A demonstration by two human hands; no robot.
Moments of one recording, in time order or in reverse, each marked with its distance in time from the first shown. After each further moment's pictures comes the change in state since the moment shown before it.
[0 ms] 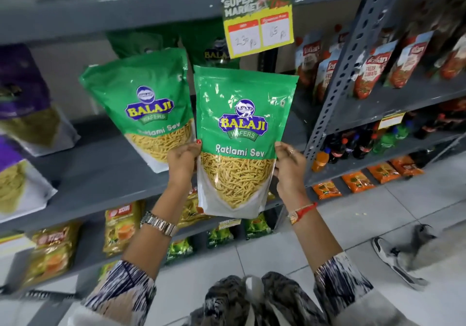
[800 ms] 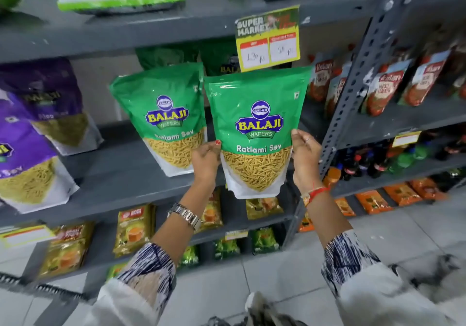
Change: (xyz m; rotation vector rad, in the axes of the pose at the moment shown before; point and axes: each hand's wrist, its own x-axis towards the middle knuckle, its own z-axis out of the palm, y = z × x) left_hand -0.004 -0.010 0.023 -0.098 0.011 0.069; right_hand 0.039 -0.020 -0.002 0.021 -0.068 -0.196
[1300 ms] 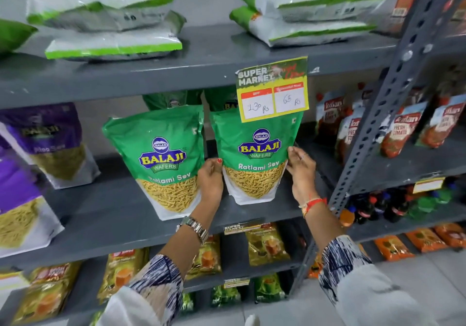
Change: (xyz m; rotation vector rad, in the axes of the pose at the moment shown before) left_hand 0.088 -0.005 0.043 0.056 0.024 0.208; right_hand 0.107 0.020 0.036 0.053 -0.176 0.015
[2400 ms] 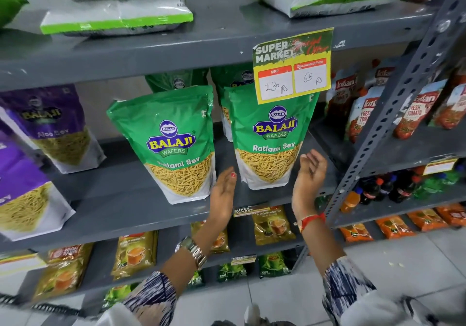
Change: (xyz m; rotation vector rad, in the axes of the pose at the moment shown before) left_hand -0.054 -0.034 -0.031 0.056 -0.236 -0.083; right_hand -0.058 0.032 0.008 -0.082 0.329 -0.151
